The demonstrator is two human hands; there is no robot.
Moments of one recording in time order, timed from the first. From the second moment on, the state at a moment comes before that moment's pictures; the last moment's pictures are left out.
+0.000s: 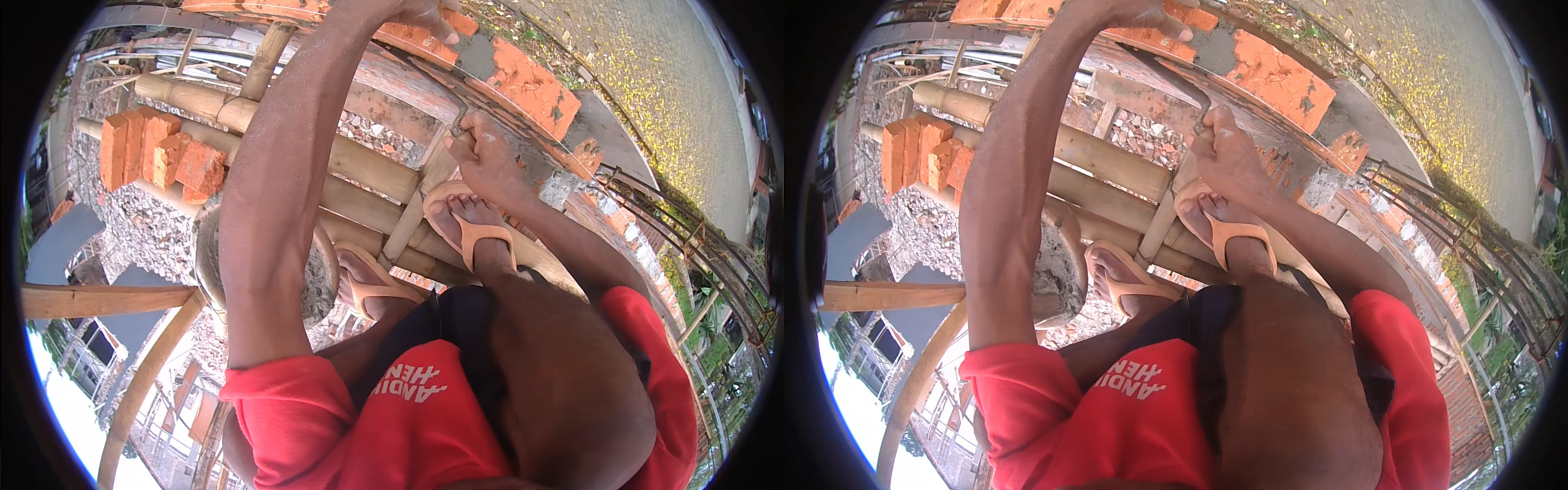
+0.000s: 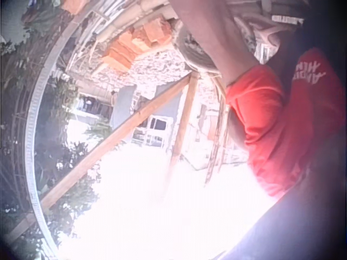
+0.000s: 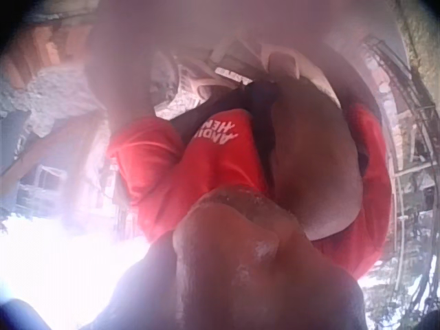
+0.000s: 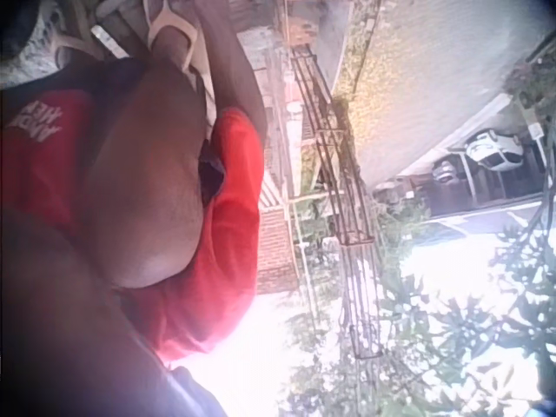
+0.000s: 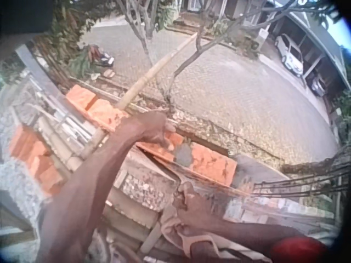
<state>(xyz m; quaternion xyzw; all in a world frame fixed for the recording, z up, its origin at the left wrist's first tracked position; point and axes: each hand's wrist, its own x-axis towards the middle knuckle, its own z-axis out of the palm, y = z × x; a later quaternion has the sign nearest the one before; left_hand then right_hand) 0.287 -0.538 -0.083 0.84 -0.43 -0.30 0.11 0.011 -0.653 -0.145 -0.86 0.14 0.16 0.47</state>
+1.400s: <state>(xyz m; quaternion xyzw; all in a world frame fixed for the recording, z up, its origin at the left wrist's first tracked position) 0.159 -0.226 0.051 0.95 -0.13 -0.24 0.11 -0.188 -0.783 -0.062 -0.88 0.14 0.21 0.41</state>
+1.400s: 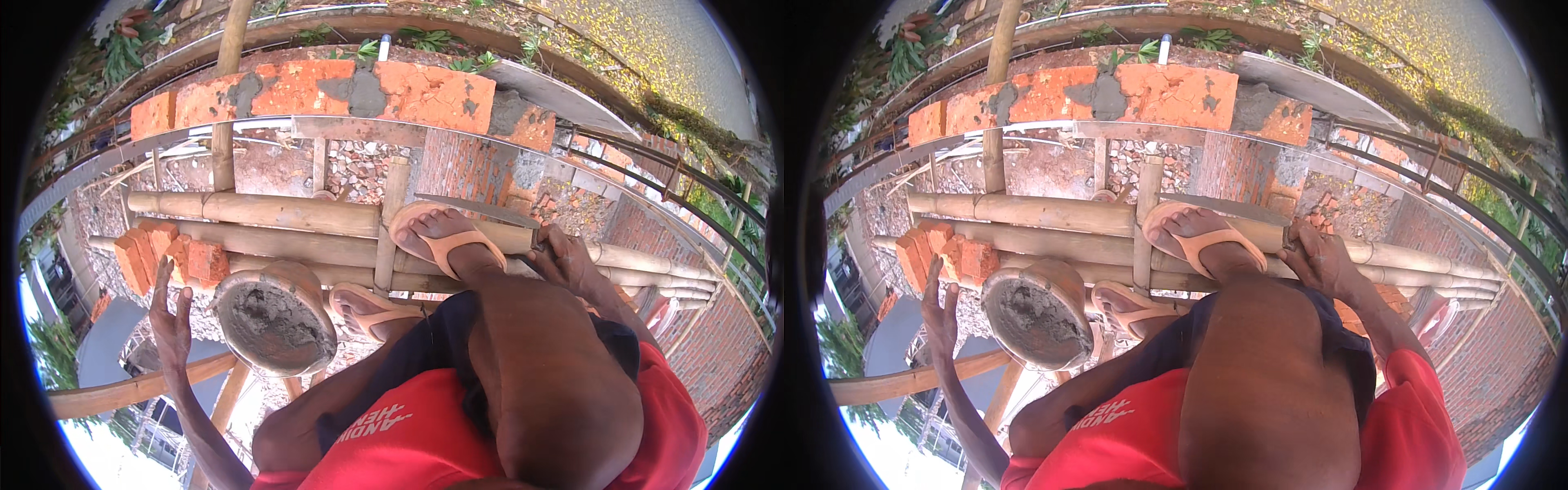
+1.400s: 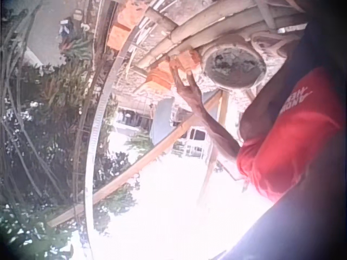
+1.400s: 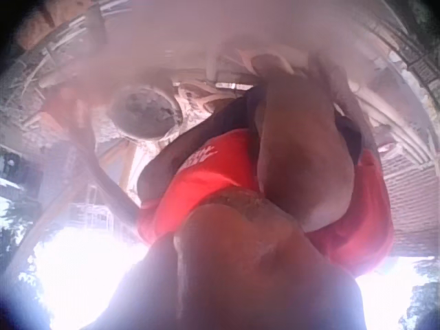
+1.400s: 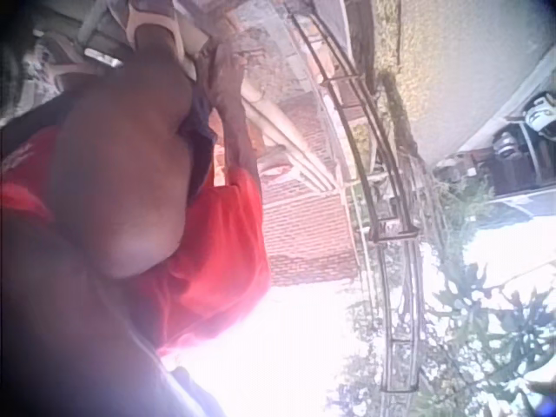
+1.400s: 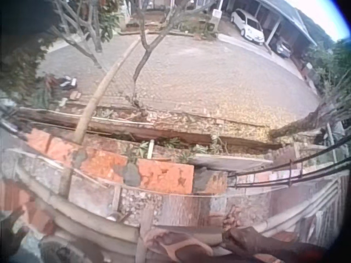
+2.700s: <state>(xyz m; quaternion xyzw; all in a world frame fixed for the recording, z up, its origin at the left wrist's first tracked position) -0.075 -0.254 -0.022 0.71 0.30 0.09 0.64 0.057 -0.497 -0.003 -0.84 -0.54 -0.01 -0.06</state>
